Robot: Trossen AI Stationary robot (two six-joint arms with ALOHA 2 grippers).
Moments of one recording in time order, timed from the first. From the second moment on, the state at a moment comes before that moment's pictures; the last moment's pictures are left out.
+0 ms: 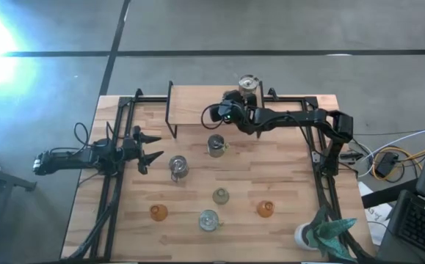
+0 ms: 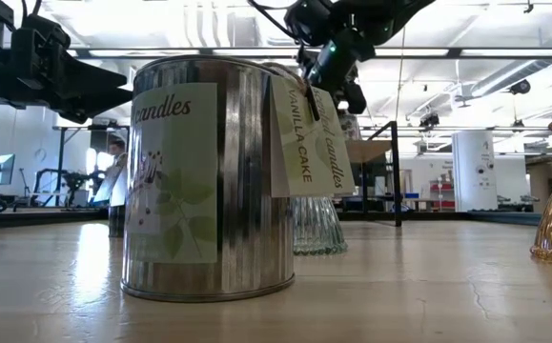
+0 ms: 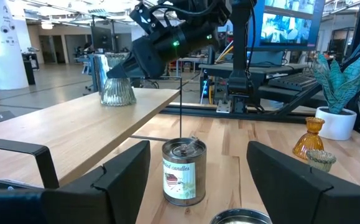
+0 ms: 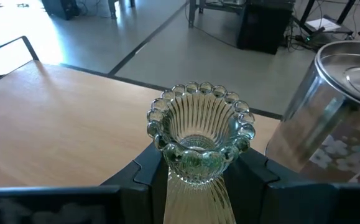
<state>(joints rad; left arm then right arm) 0.04 0.05 0.01 0.05 -0.21 0.01 -0.25 1.82 1.34 -0.18 0.86 0.55</state>
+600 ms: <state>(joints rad) 0.04 0.05 0.01 0.05 -0.21 0.01 -0.26 1.81 1.34 -0.11 0.87 0.43</state>
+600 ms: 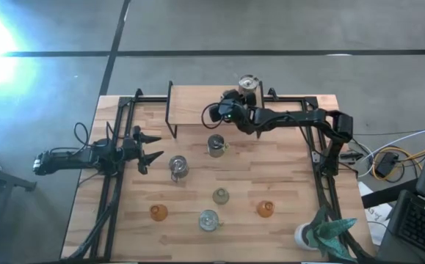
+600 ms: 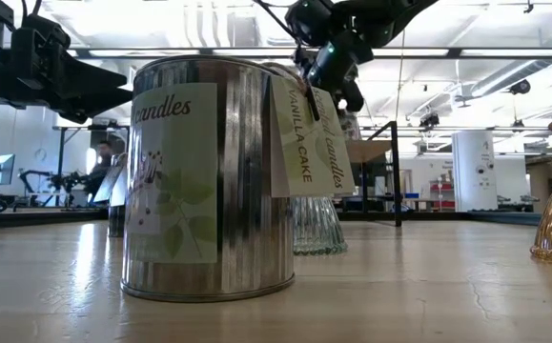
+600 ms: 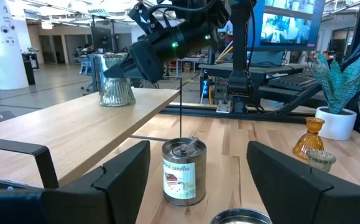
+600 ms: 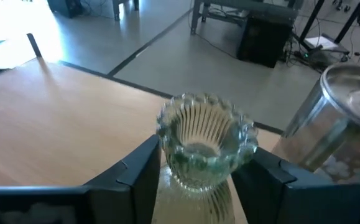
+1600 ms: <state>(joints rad) 0.04 0.05 0.01 0.05 -0.21 0.01 -0.20 1.55 1.34 -0.02 0.84 0.04</state>
